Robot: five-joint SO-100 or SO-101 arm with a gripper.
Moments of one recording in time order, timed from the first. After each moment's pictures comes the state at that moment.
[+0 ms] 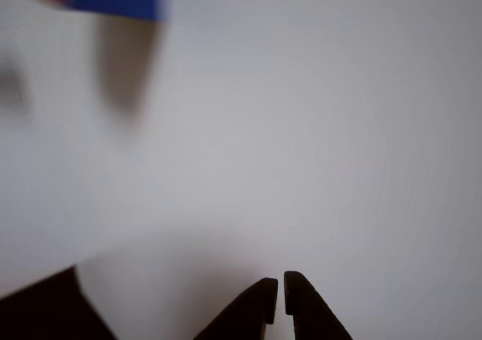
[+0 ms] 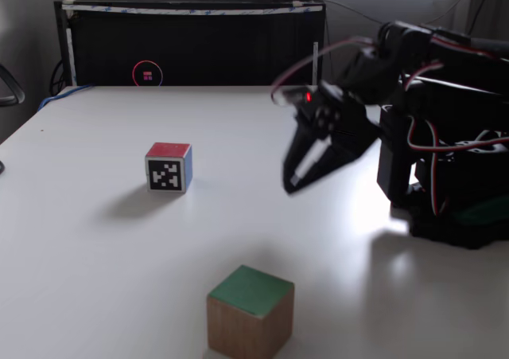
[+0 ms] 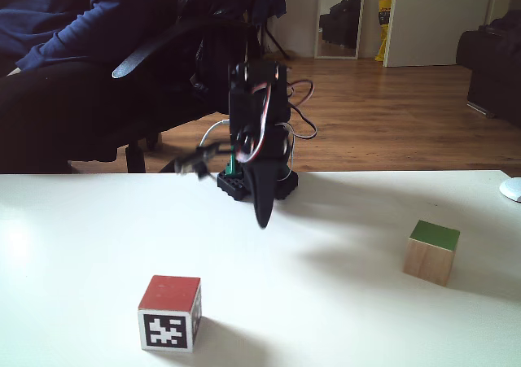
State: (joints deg) arm 11.0 188.2 169.6 70.0 -11.9
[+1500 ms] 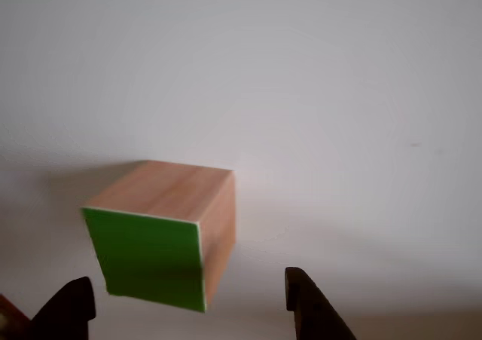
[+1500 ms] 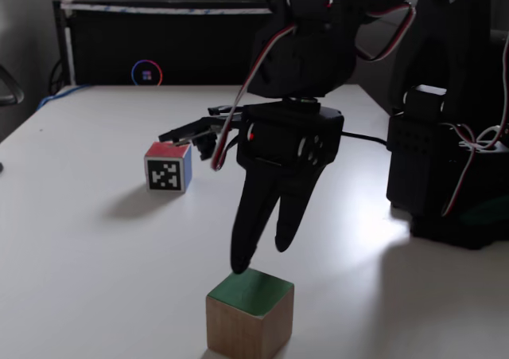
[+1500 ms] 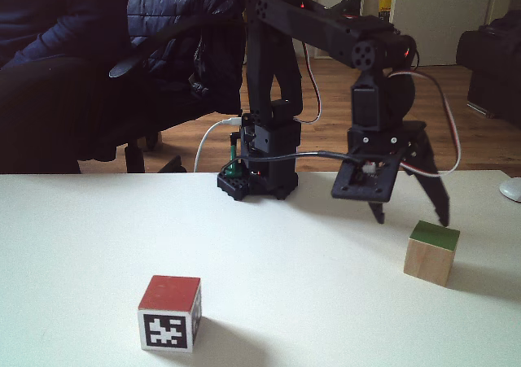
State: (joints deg) arm -27.0 97.6 108.6 67.9 -18.0
